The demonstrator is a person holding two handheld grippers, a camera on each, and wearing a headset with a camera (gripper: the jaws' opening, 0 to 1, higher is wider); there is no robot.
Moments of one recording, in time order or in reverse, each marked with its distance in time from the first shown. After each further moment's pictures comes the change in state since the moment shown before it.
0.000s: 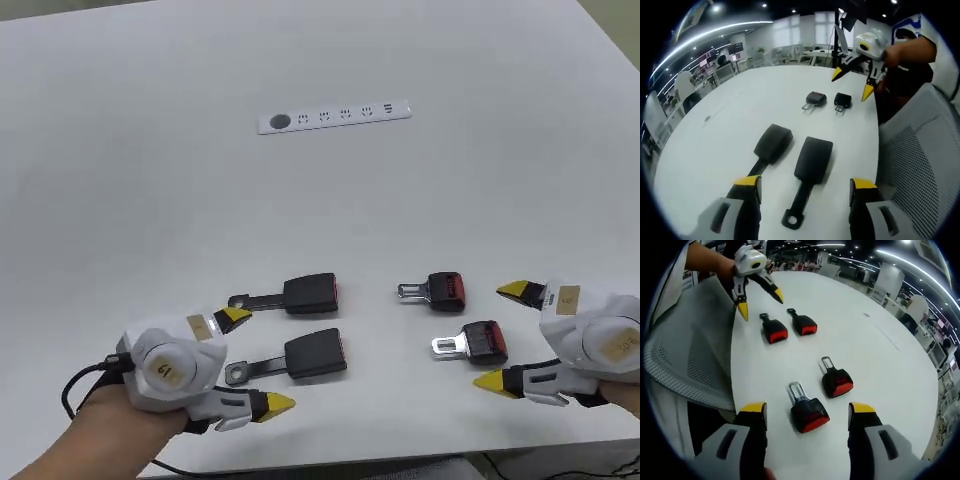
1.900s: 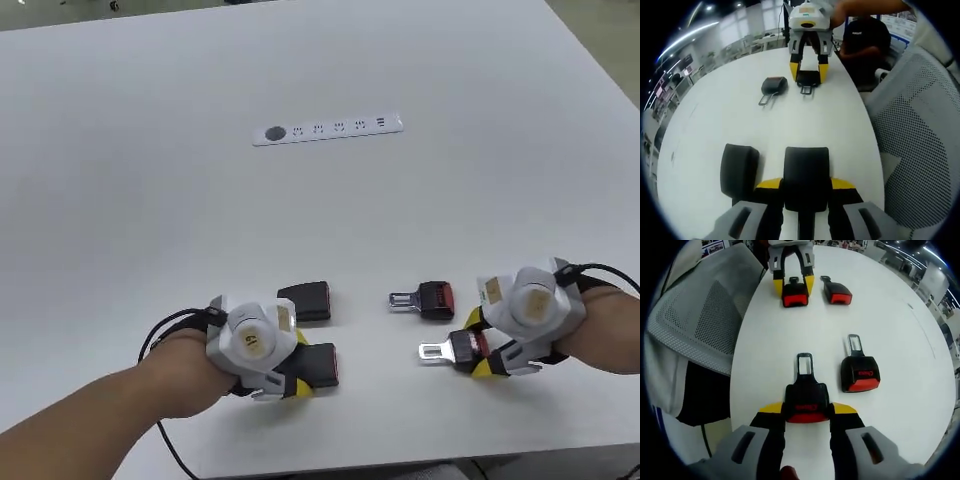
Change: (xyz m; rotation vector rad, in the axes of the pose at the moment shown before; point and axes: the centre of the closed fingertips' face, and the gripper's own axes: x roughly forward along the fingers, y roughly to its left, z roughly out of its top) left arm 0.062 -0.023 -0.004 0.312 0.166 -0.261; right arm 0.030 0.003 -0.033 -0.213 0.223 0.297
